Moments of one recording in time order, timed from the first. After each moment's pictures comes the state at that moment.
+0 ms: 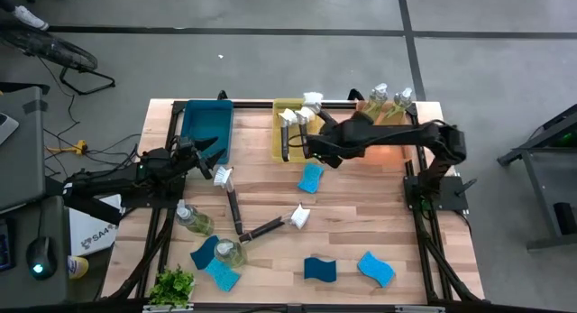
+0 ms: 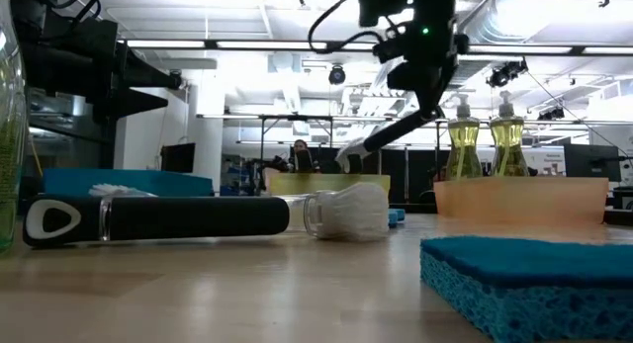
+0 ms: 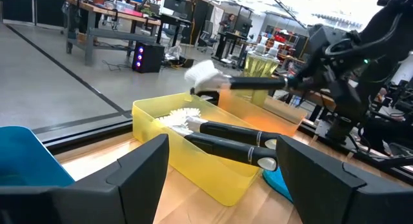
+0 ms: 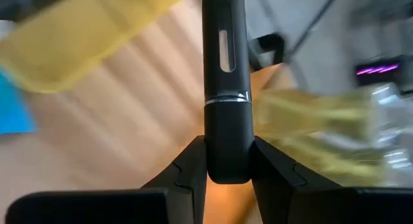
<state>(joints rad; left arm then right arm) 0.13 0.01 0.05 -0.01 -0.45 -0.29 -0.13 1.76 1.53 -1.42 0.71 0.57</state>
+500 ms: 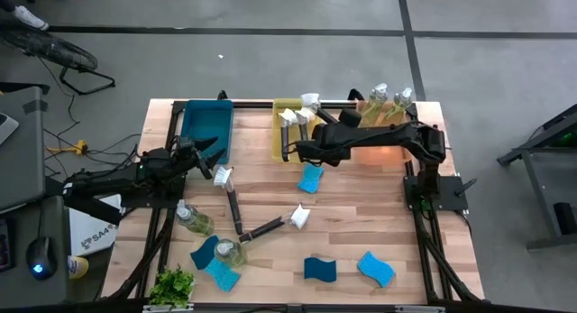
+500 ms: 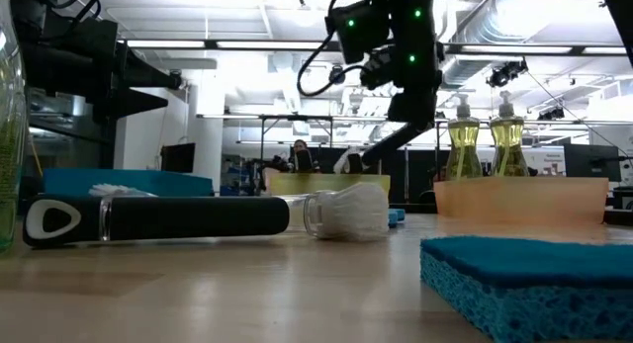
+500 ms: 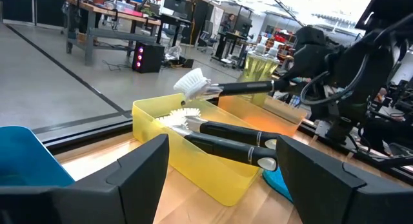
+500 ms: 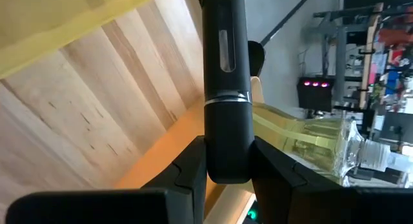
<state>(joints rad) 0.13 0.01 0.05 -0.01 -0.45 -0.29 -0.14 1.92 1.59 -1.49 0.84 0.47</state>
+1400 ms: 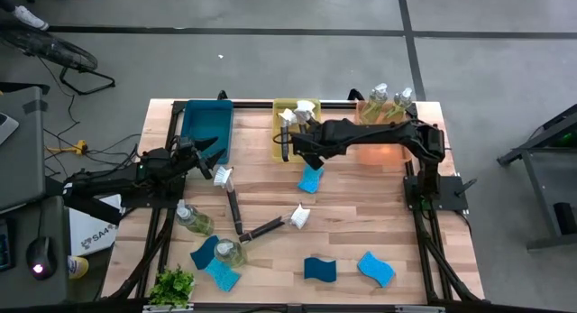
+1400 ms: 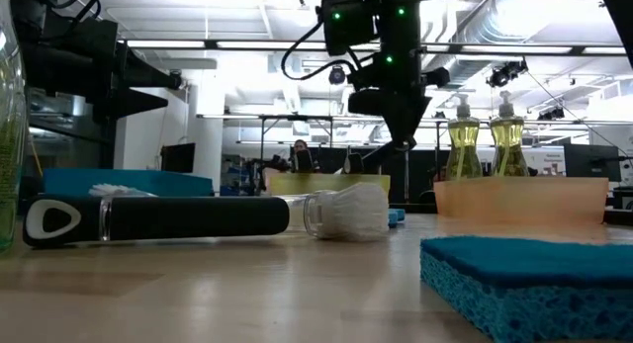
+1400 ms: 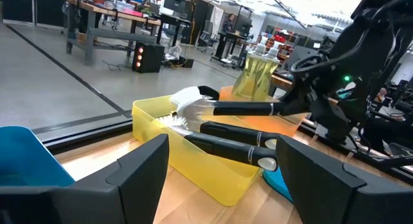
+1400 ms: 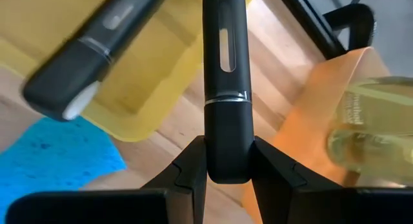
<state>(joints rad) 0.13 0.01 0.05 -0.01 -0.45 -0.29 -0.16 1.92 1.61 -1.28 0.52 0.71</state>
